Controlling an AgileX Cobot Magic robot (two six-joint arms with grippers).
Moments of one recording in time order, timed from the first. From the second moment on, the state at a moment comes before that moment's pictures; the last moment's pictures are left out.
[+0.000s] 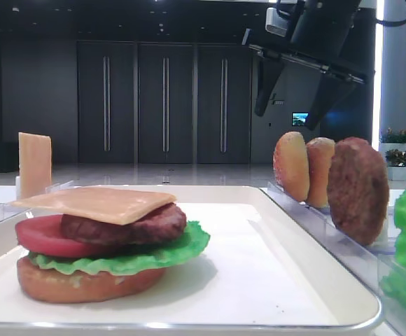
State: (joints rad) left arm 0.04 -0.01 -0.47 -0.01 1.11 0.06; right arm 0.32 2.00 -1.72 0.26 0.99 0.06
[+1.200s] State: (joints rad) left arm 0.04 -0.01 -0.47 0.00 1.11 0.06; right arm 0.32 2.06 -1.72 0.23 0.93 0.03
